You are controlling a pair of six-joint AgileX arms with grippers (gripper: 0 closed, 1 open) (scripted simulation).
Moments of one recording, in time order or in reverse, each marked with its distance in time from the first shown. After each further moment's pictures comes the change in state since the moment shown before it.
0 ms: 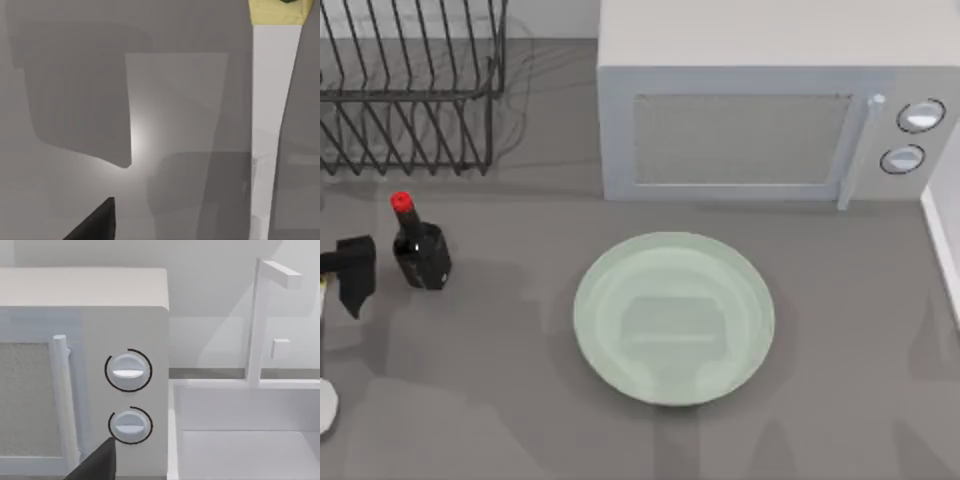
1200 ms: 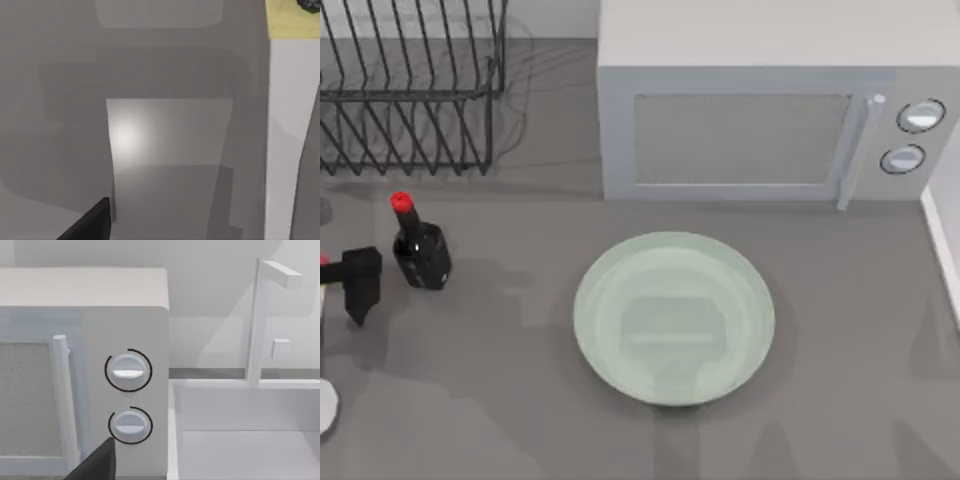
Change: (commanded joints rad) left arm -0.006 0.124 -0.005 0.129 0.001 -0.003; right arm 0.000 0.000 0.000 0.000 0.000 0.000
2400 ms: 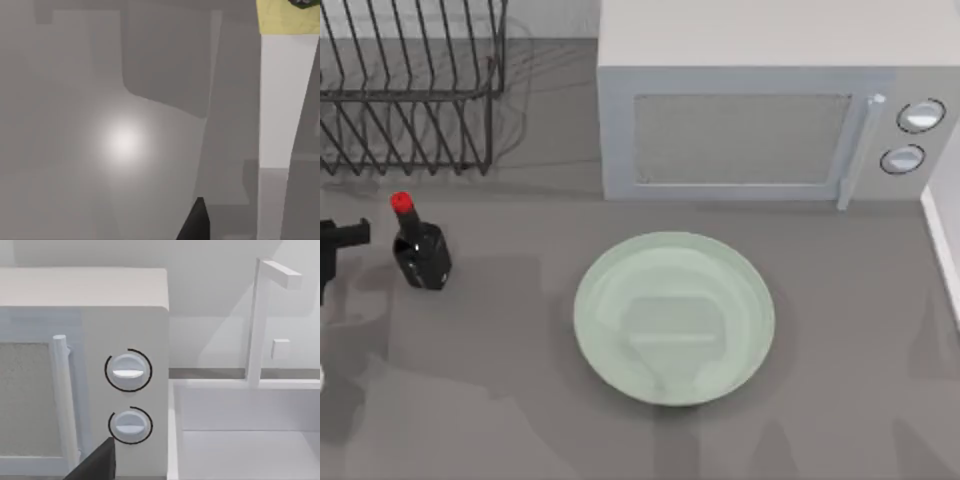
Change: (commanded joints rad) left arm -0.004 -0.137 0.093 -0.223 0.000 0.003; right arm 0.000 0.000 0.000 0.000 0.000 0.000
